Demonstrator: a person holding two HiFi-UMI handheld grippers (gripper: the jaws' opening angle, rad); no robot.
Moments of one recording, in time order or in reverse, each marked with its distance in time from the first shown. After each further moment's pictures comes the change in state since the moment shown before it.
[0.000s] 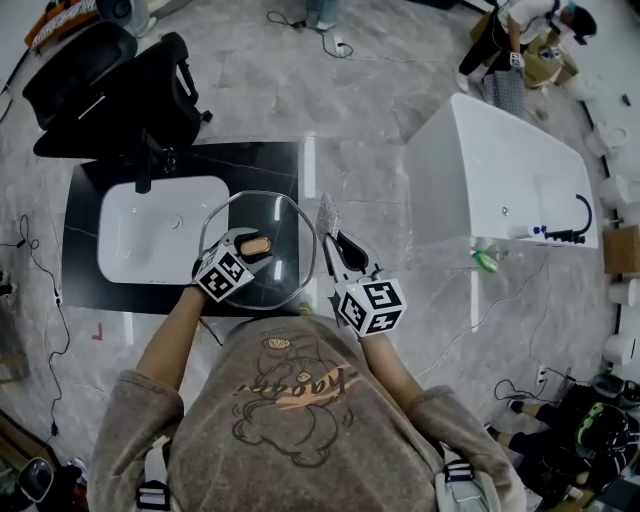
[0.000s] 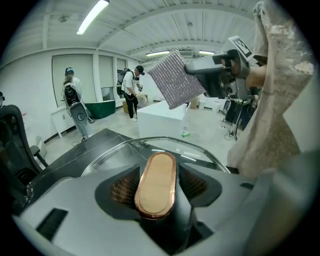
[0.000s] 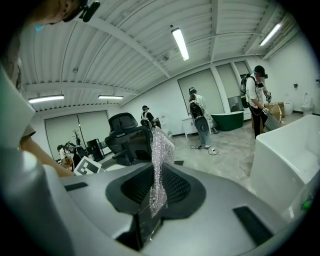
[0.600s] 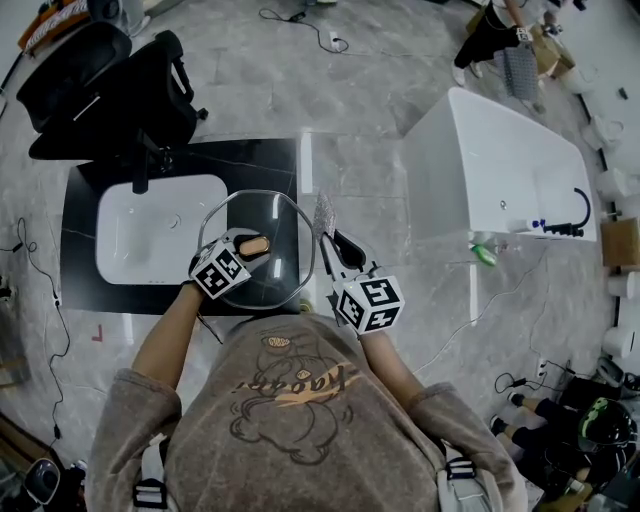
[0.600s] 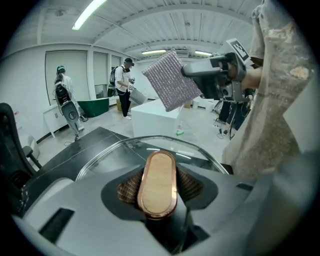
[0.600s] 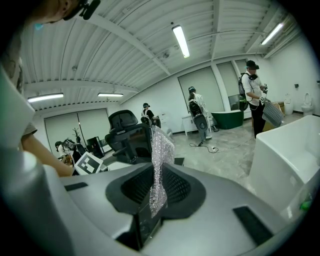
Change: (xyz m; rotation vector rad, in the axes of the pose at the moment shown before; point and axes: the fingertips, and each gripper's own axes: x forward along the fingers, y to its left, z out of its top) left arm -0.003 -0.006 -0.005 0.017 0.032 -0.078; right arm 0.002 0.005 -0.007 -0.002 0.028 -0.002
